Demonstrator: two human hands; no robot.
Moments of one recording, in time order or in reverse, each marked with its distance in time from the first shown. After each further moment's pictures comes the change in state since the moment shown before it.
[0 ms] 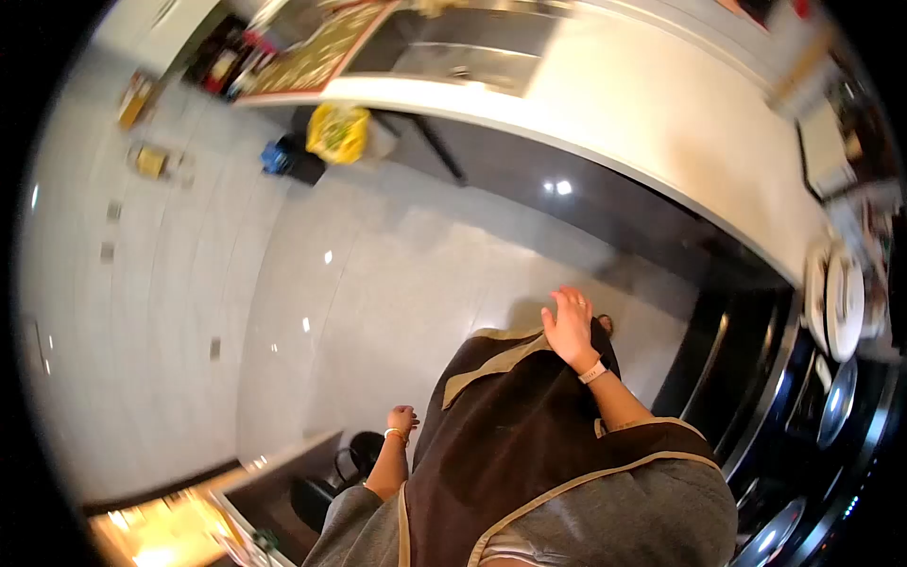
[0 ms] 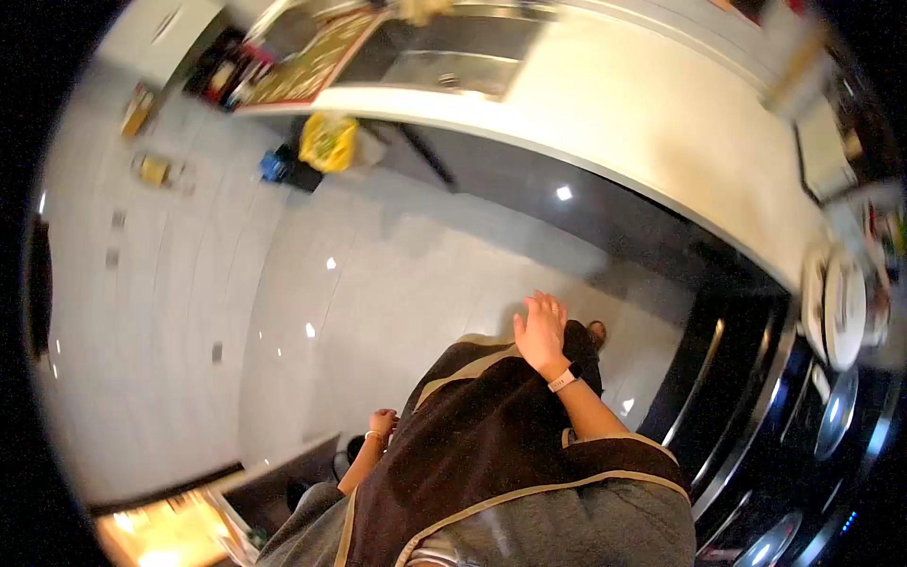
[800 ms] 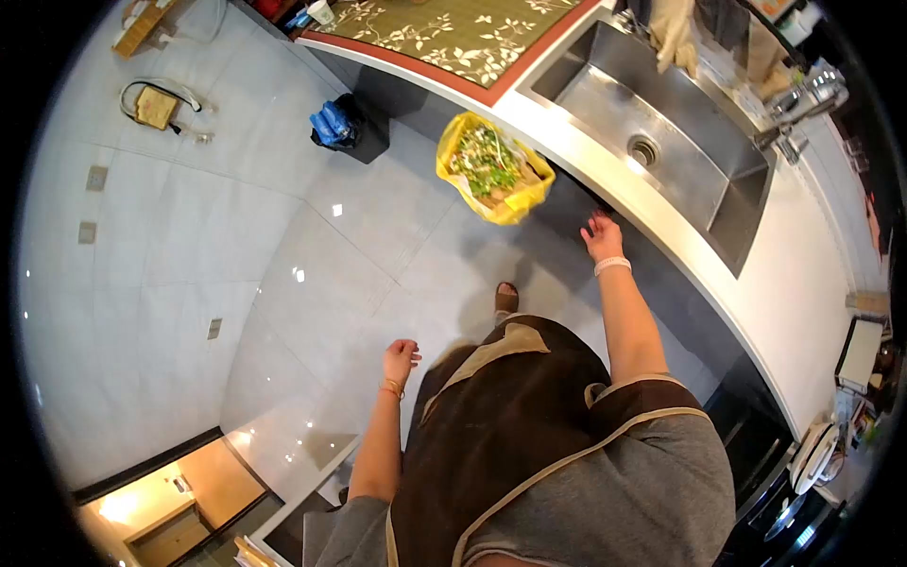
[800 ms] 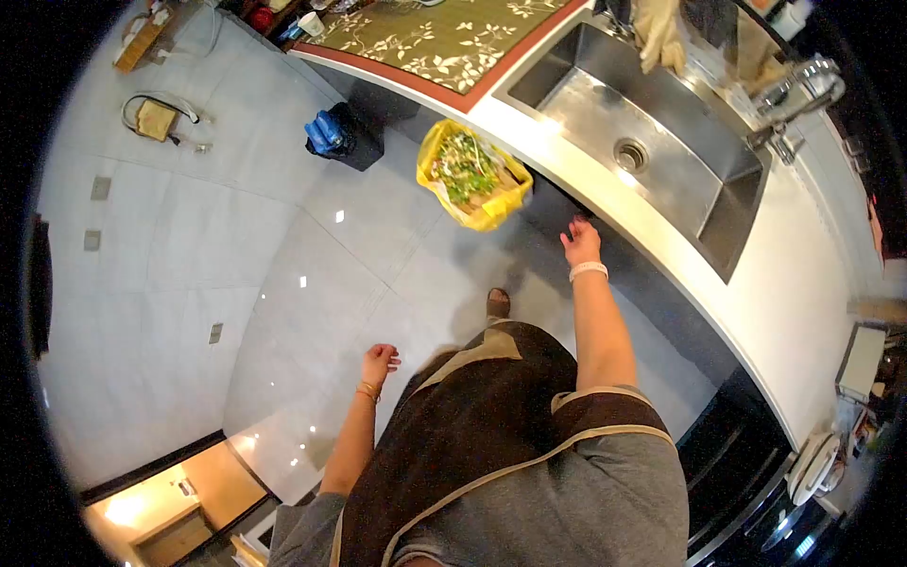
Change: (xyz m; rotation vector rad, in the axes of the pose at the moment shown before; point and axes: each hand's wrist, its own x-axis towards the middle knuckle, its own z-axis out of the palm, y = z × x) left_hand 0.315 0.319 -0.267 -0.300 -0.074 0.162; right_hand 0.525 -0.184 0.315 1.577 0.083 0.825
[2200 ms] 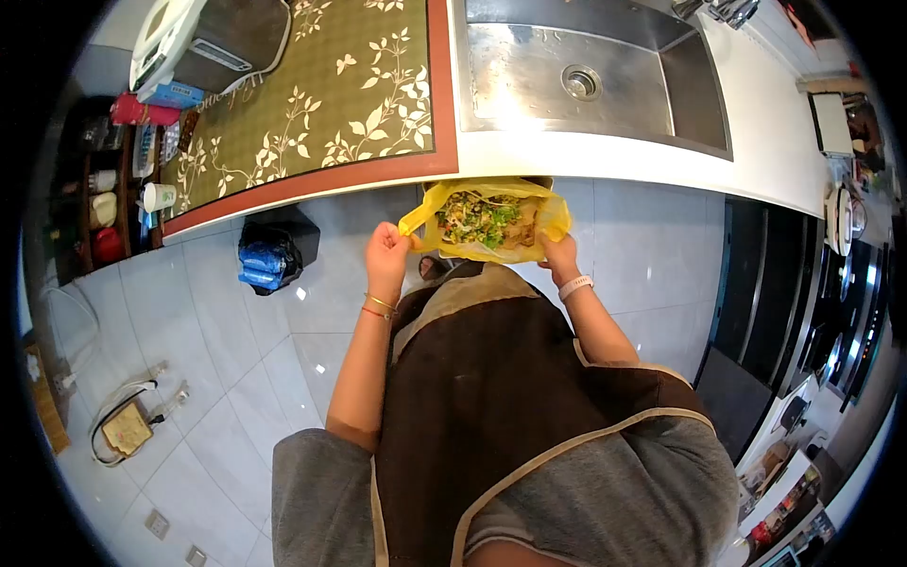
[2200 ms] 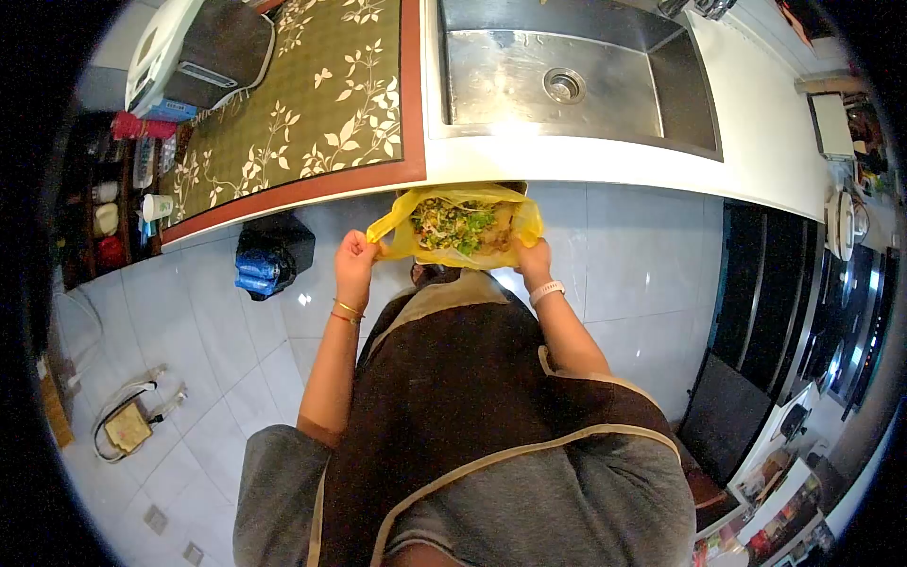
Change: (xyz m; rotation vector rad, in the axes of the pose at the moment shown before) left_hand 0.260 0.421 0.052 0.024 -0.765 0.530; right_hand -0.063 0.119 0.172 -0.443 0.687 -0.054
